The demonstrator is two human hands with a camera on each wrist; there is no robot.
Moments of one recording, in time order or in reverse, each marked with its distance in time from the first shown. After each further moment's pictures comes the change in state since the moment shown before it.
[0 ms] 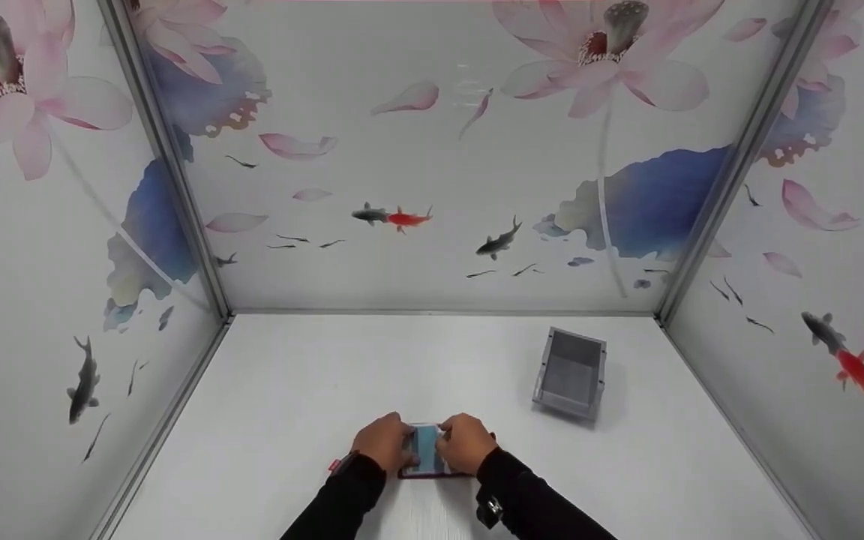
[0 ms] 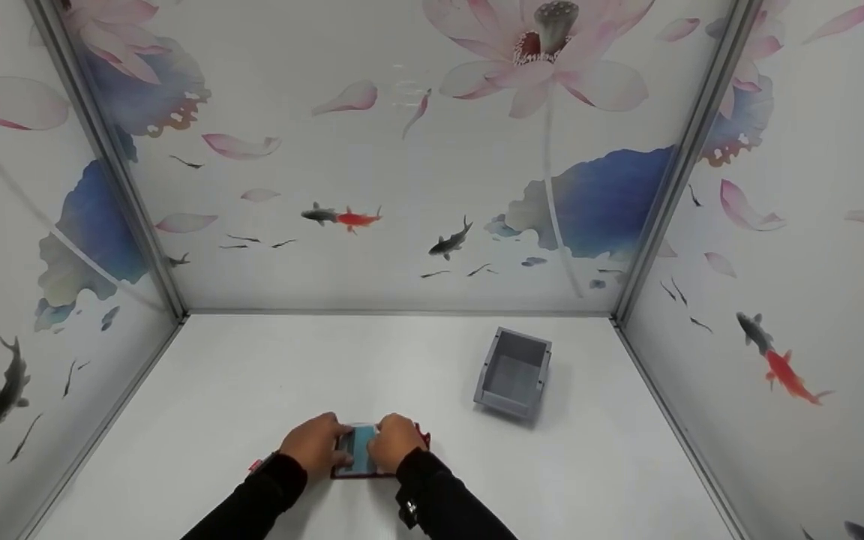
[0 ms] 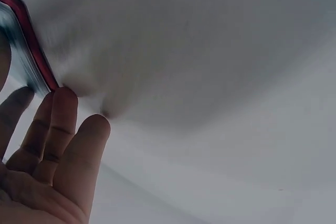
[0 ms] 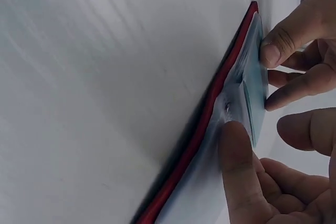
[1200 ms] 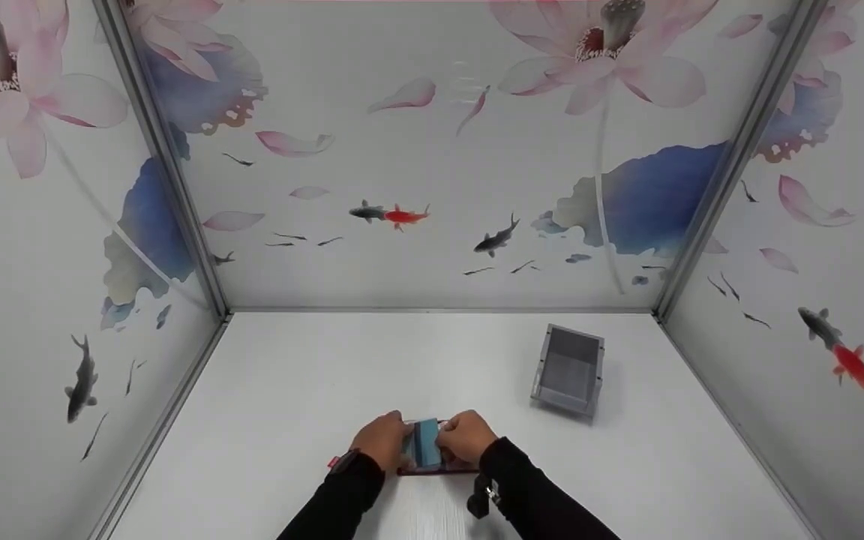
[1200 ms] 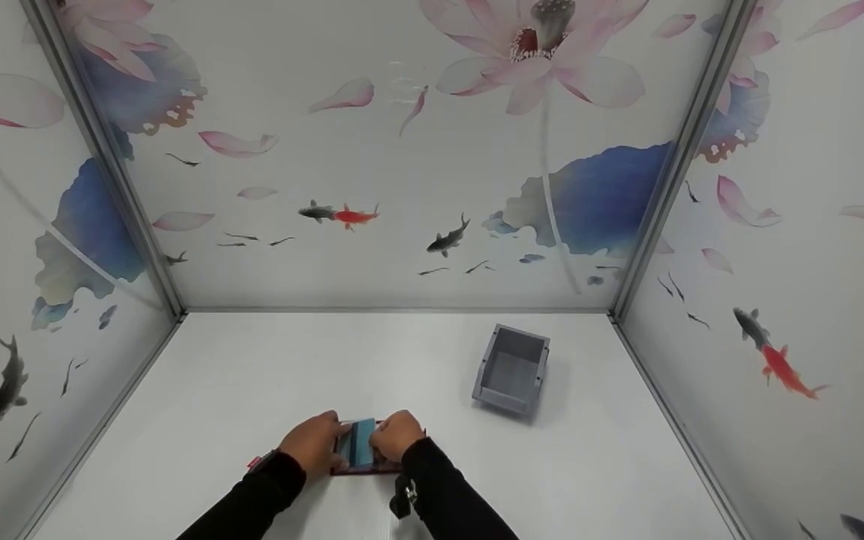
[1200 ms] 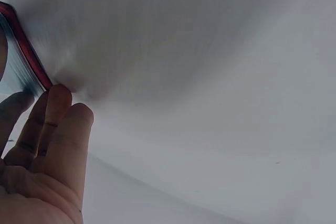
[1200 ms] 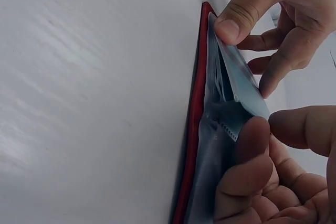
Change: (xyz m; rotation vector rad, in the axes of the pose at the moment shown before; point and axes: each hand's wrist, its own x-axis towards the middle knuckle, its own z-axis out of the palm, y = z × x) left_hand 0.002 -0.005 0.013 0.145 -0.011 0.078; right_hand -0.004 0.008 -0.008 0.348 -0.102 0.118
